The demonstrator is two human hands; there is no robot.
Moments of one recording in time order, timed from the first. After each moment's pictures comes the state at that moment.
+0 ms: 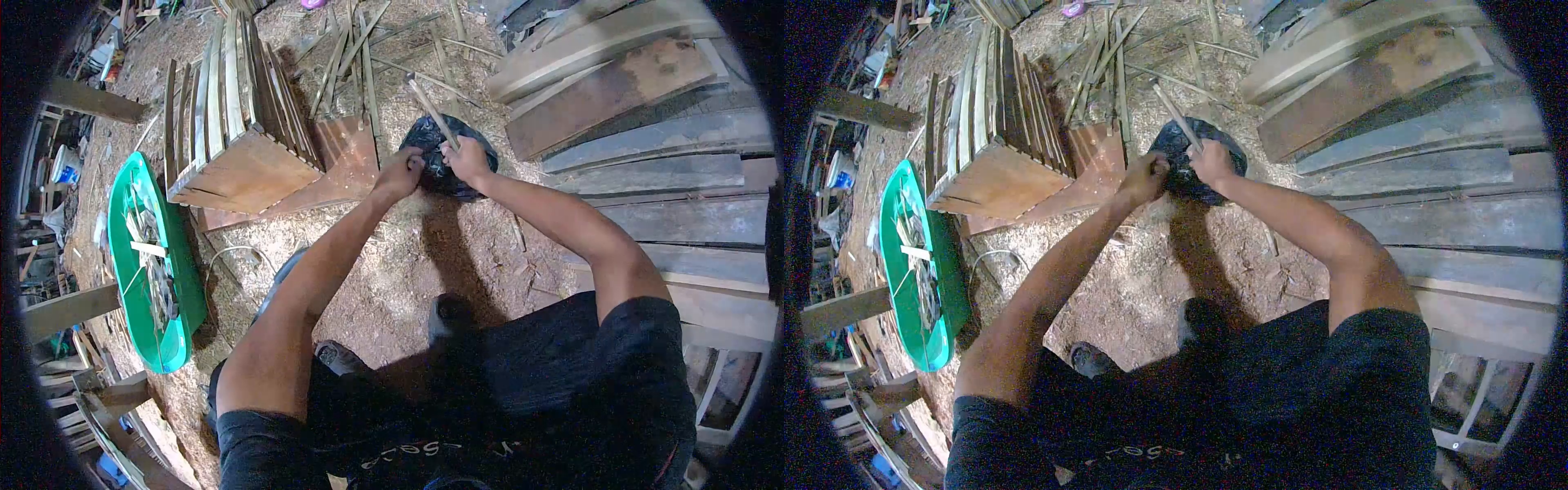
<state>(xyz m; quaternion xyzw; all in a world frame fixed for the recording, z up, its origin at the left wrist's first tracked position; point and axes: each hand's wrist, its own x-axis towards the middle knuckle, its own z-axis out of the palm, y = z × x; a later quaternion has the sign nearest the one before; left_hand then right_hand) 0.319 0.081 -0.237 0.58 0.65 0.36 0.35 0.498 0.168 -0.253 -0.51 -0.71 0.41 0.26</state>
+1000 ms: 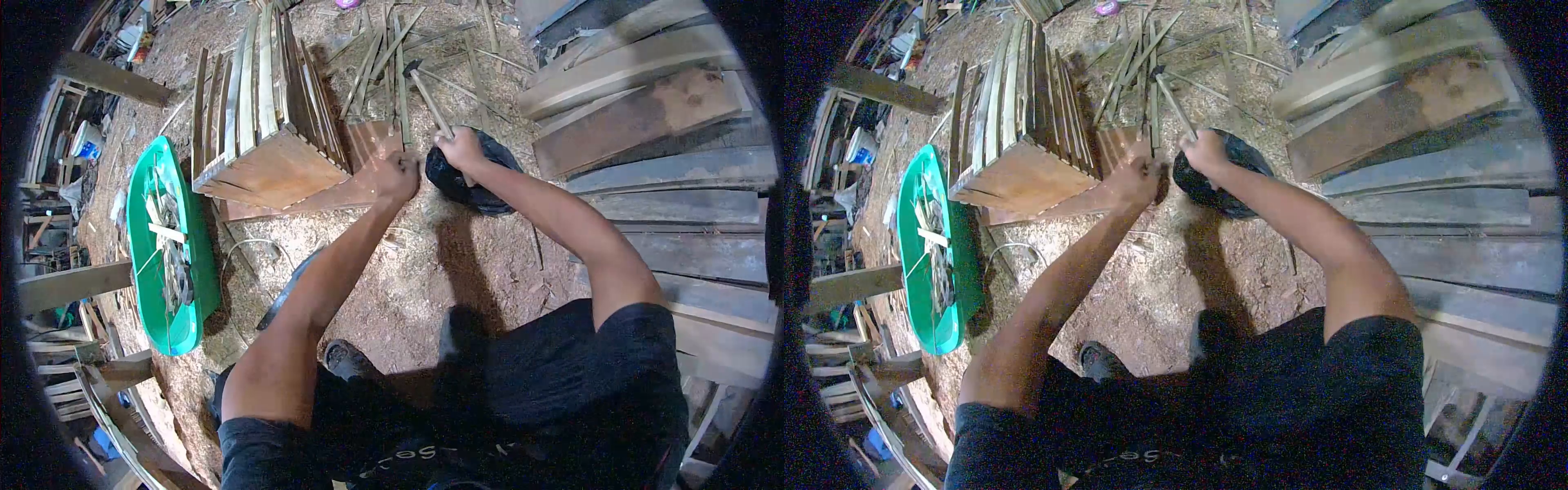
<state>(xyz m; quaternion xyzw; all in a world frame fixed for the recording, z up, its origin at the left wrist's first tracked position) 0.288 0.063 -0.202 0.44 0.78 0.39 0.22 0.419 0.198 -0.247 -0.50 -0.76 0.37 0.21</state>
